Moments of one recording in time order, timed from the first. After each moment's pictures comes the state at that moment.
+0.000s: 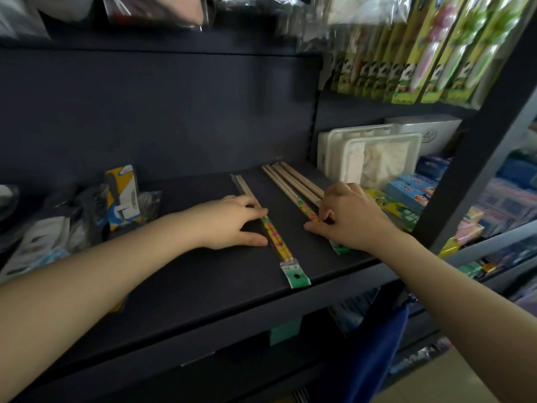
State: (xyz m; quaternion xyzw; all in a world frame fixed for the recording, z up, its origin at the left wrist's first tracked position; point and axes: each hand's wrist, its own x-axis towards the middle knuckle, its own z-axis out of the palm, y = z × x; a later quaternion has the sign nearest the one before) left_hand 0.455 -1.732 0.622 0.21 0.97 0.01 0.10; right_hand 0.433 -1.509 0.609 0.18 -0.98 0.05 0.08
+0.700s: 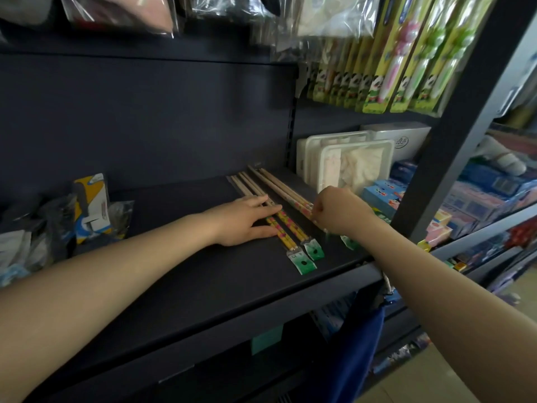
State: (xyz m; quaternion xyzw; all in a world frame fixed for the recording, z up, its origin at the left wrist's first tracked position) left_hand 0.412 -1.697 0.605 0.25 0.96 0.06 0.10; right_hand 0.408 -1.501 0.617 0.04 -1.00 0.09 0.02
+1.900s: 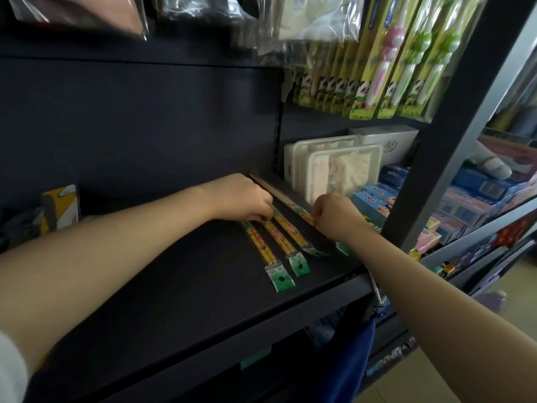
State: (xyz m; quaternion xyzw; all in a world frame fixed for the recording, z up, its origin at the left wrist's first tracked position) left_hand 0.360 -1.676 0.635 0.49 0.84 -0.23 -0.09; right_hand 0.388 -1.481 0.609 0.00 -0.99 0.16 0.03
